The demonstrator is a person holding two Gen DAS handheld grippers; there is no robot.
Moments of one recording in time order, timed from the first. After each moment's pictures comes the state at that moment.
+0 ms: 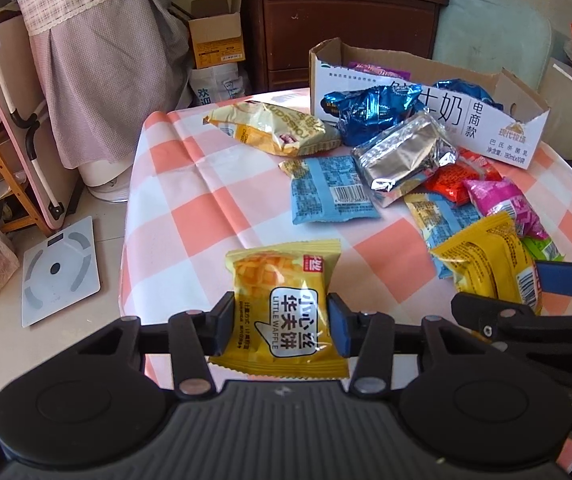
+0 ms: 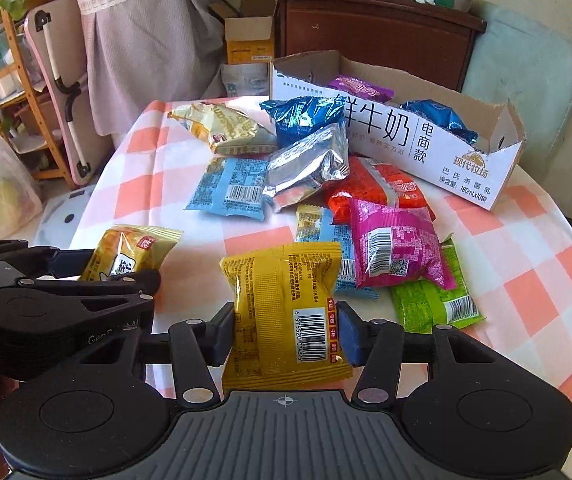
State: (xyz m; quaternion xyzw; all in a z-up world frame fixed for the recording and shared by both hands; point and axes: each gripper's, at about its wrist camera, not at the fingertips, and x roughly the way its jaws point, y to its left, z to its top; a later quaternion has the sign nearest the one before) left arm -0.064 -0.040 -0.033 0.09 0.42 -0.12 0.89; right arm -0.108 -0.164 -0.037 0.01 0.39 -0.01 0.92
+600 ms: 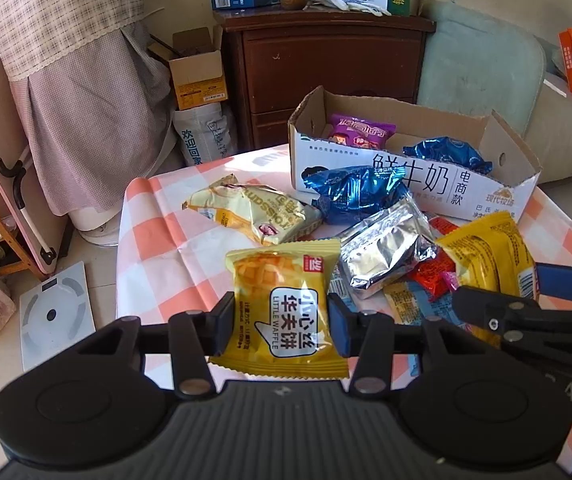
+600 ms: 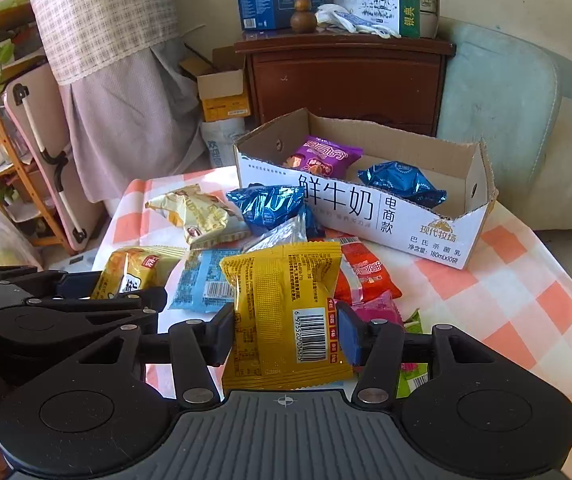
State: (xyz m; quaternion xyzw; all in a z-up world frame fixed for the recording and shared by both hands) left arm -0.016 -0.071 0.012 0.10 0.40 -0.14 0.90; right arm -0.080 -0.200 0.011 0.06 0.34 -0.03 0.94
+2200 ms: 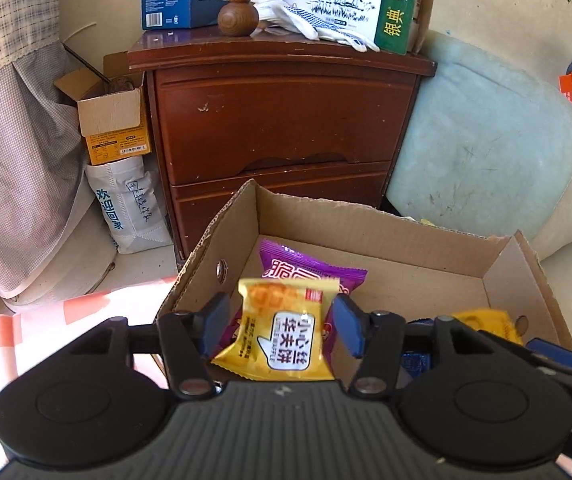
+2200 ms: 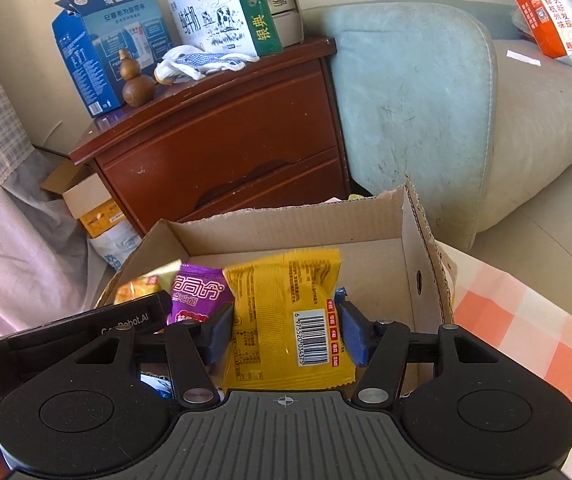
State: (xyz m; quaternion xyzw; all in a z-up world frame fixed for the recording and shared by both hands) left arm 0.165 -0.189 0.003 0.05 0.39 -0.19 0.90; right arm 0.058 -0.323 0.019 0.21 0.30 -0.16 0.92
